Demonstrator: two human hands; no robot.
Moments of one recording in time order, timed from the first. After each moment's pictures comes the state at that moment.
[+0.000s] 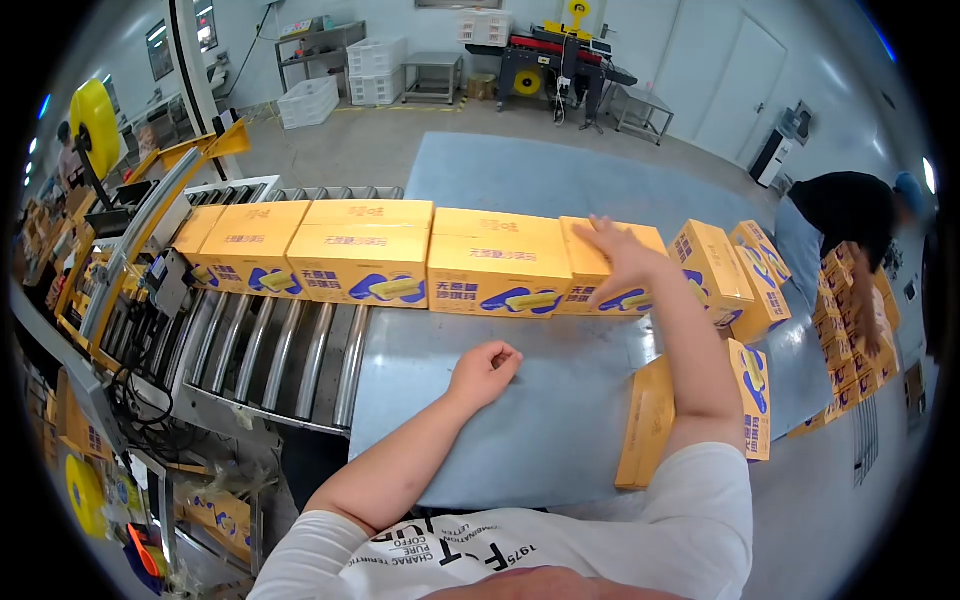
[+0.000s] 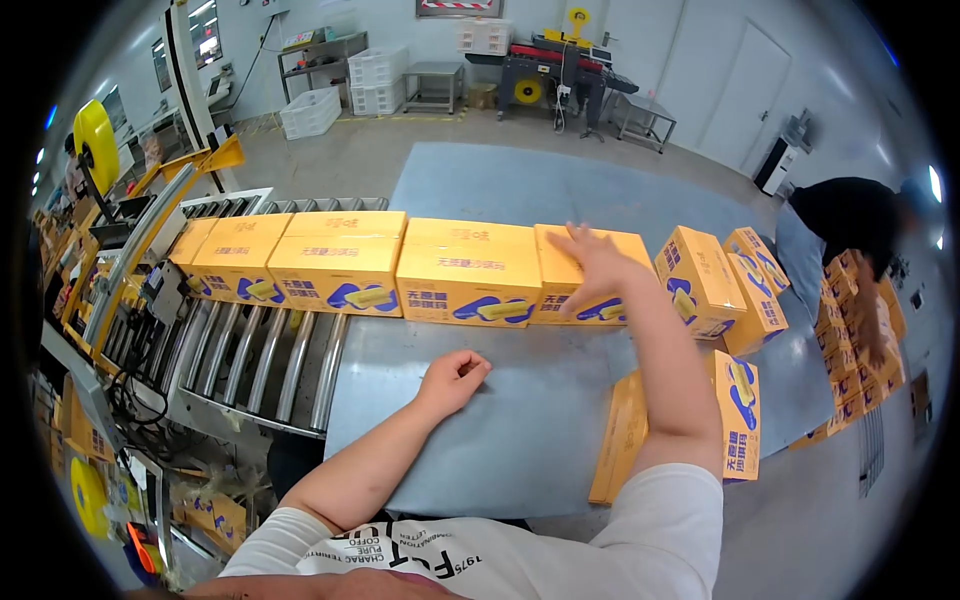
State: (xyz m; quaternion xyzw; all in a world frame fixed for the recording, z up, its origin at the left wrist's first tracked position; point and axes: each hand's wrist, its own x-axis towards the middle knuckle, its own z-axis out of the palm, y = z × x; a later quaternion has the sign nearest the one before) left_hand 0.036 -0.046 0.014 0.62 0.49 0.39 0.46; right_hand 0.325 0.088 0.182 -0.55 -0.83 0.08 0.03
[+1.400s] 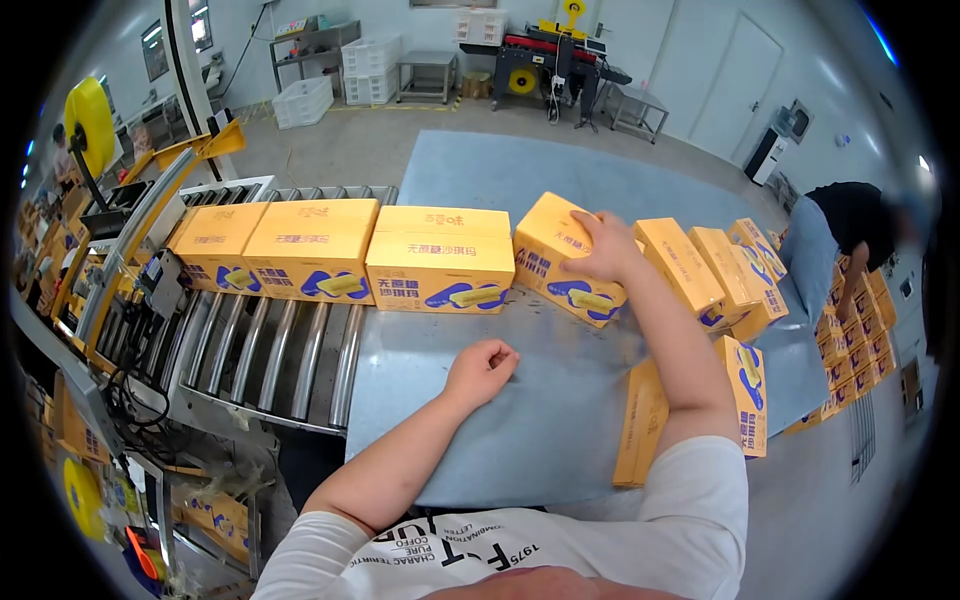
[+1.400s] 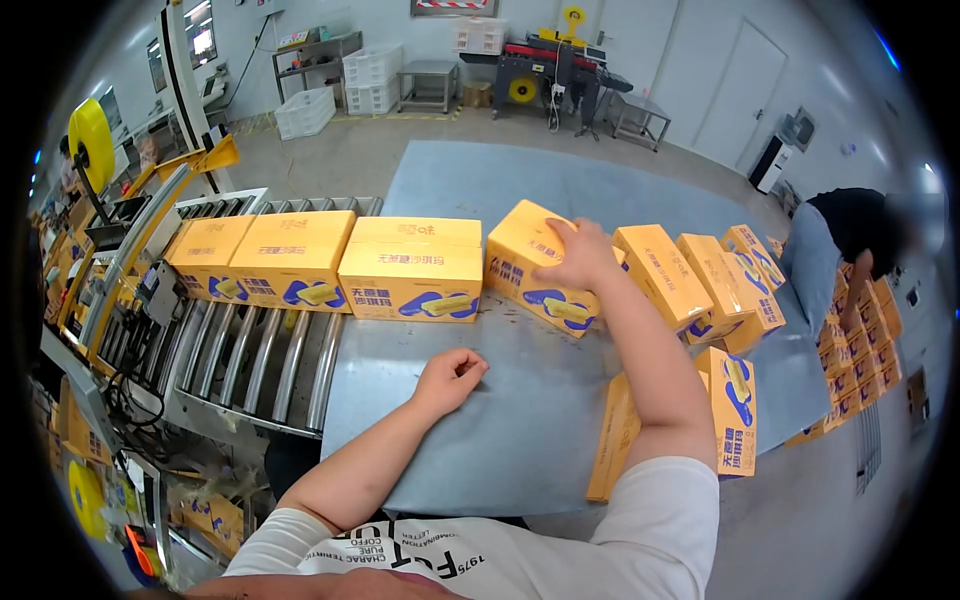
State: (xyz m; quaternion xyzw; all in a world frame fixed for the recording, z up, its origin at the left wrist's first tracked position) left_hand 0.036 -0.045 0.012 0.64 0.47 0.40 0.45; right_hand 0.293 0.098 0.159 -0.64 -0.76 -0.01 0.07
